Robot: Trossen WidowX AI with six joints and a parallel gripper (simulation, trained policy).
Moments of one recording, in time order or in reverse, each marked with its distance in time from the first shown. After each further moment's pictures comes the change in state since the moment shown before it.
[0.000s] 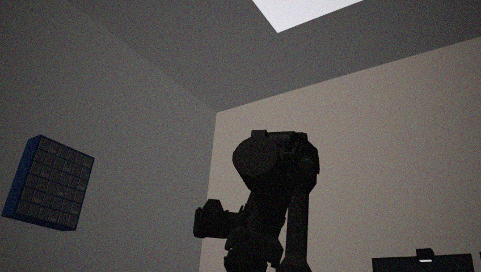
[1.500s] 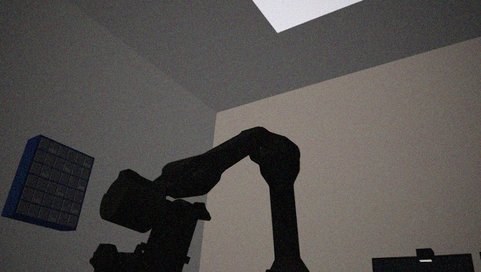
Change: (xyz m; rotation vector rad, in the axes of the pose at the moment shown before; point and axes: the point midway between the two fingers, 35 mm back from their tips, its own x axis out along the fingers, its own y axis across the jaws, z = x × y) arm 0.088 -0.023 0.100 0.142 0.073 -0.093
